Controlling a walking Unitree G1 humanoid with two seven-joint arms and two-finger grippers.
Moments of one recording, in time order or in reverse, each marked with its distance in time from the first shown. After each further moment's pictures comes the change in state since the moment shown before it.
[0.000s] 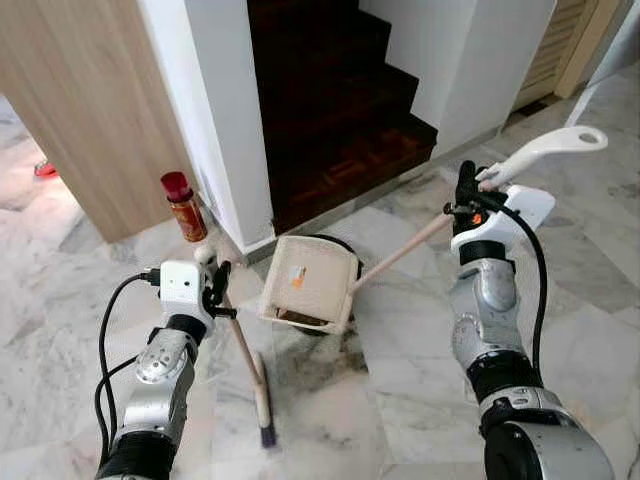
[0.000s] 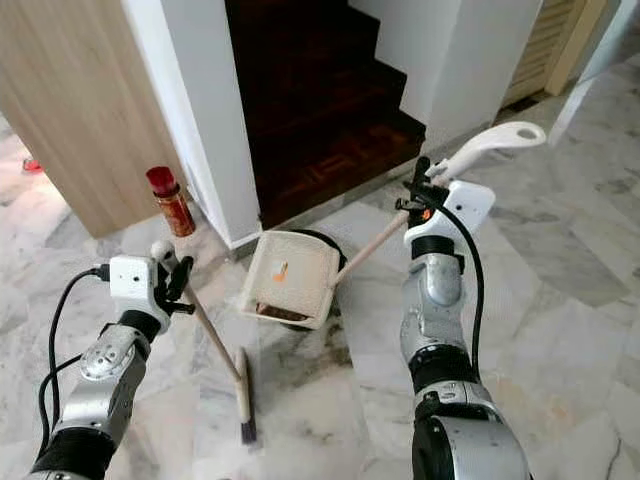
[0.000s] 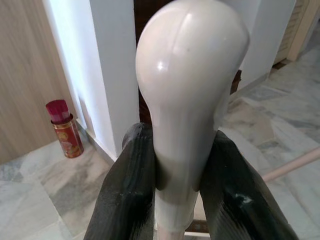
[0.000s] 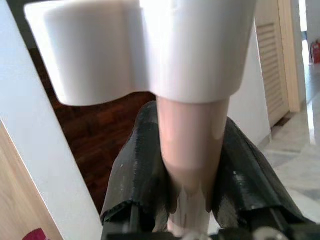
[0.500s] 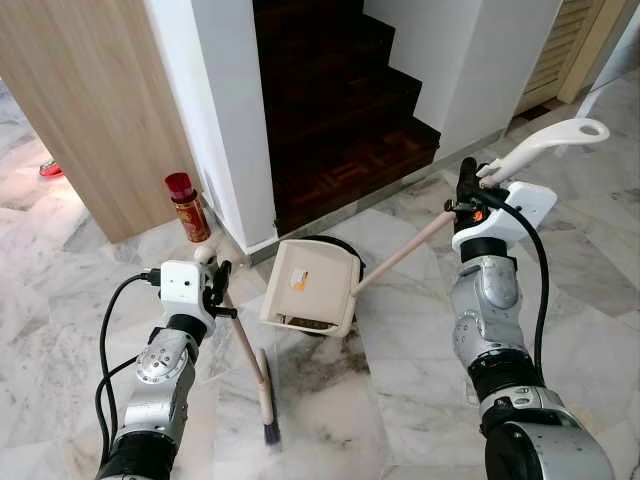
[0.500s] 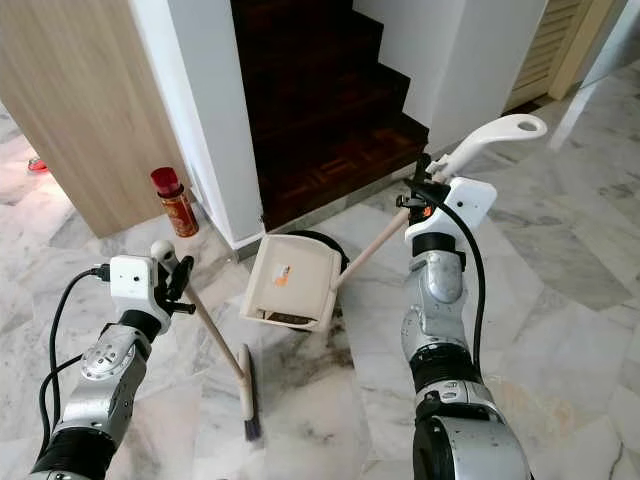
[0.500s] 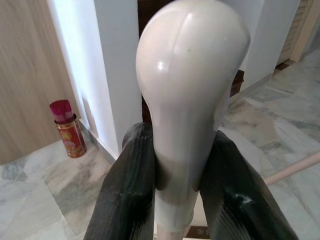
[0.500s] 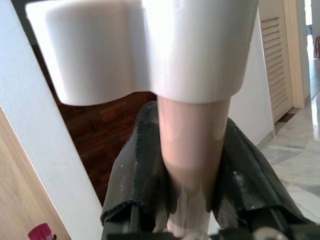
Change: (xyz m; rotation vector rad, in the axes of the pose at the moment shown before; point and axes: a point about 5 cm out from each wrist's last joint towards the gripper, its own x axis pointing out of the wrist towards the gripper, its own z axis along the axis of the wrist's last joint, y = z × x) left arm 0.000 0.000 0.000 0.001 0.000 0.005; right arm 0.000 0.003 -0.003 0.007 0.028 0.003
